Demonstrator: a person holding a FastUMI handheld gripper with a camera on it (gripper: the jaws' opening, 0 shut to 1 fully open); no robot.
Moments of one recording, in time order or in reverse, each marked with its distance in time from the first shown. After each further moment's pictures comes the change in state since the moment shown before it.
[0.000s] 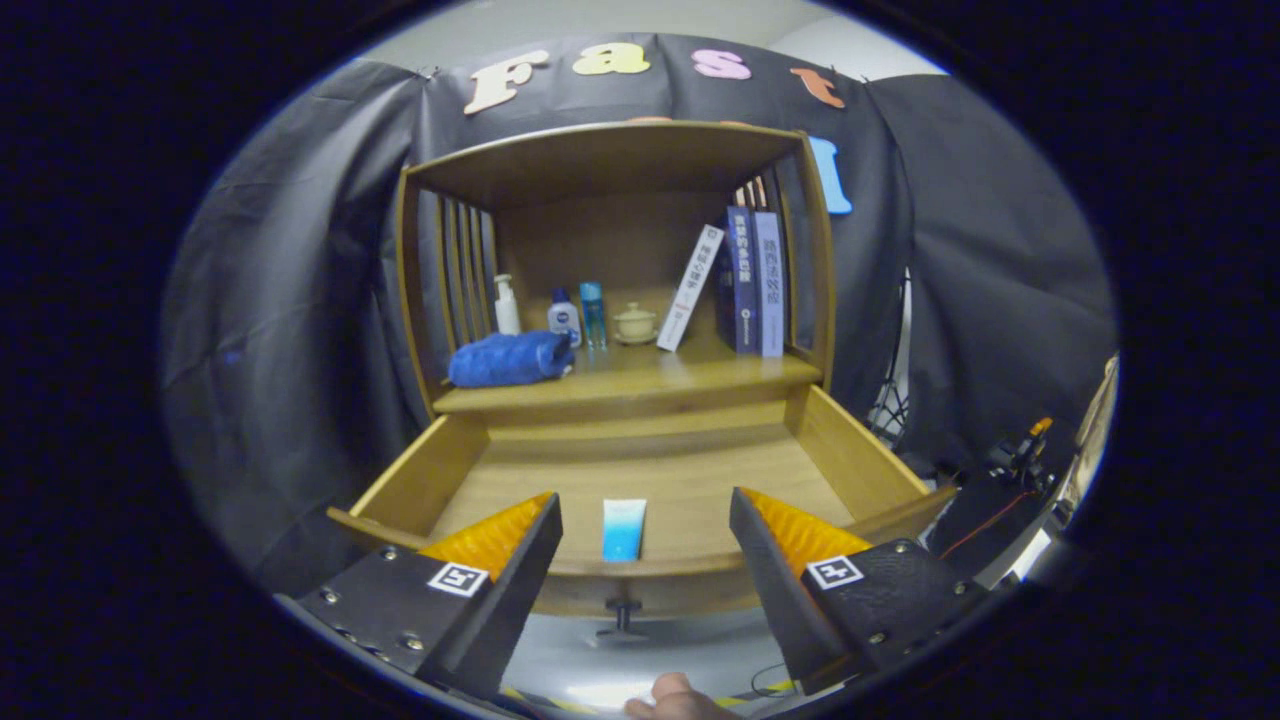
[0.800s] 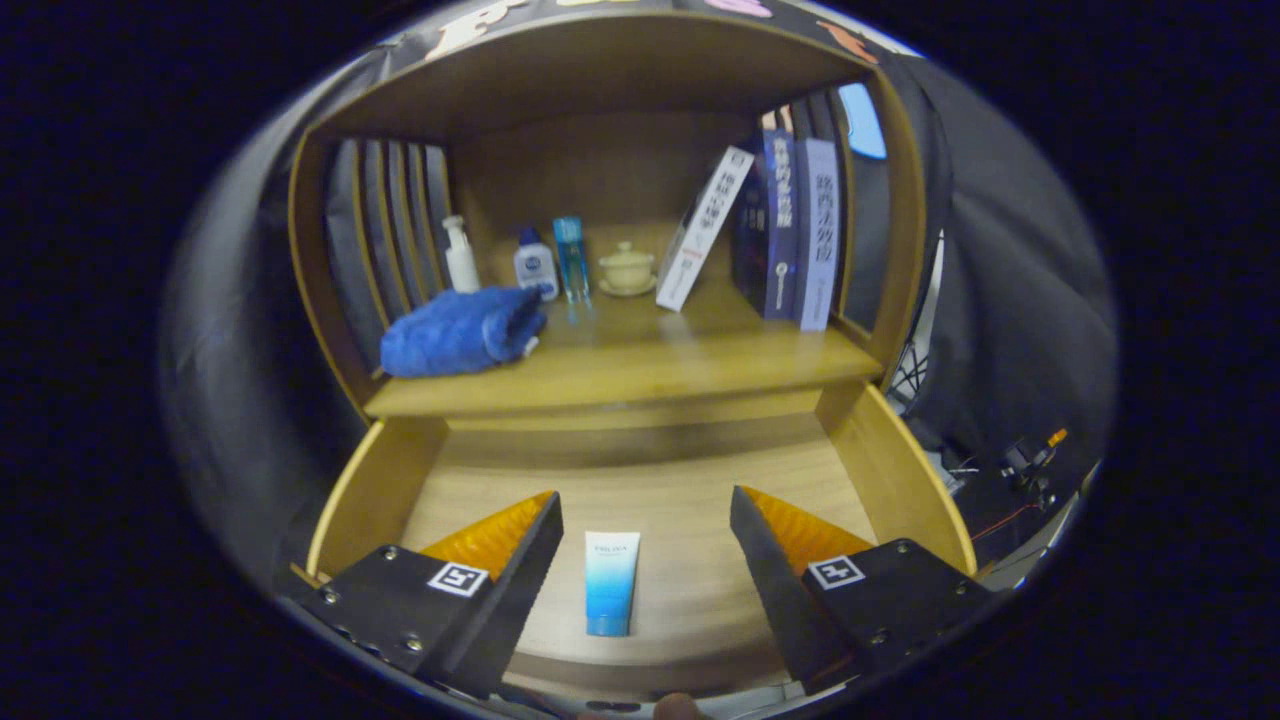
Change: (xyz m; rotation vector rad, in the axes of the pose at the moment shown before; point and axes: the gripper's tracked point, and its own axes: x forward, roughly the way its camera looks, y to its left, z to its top) arm 0.146 -0.012 -0.028 -0.037 0.362 -0.043
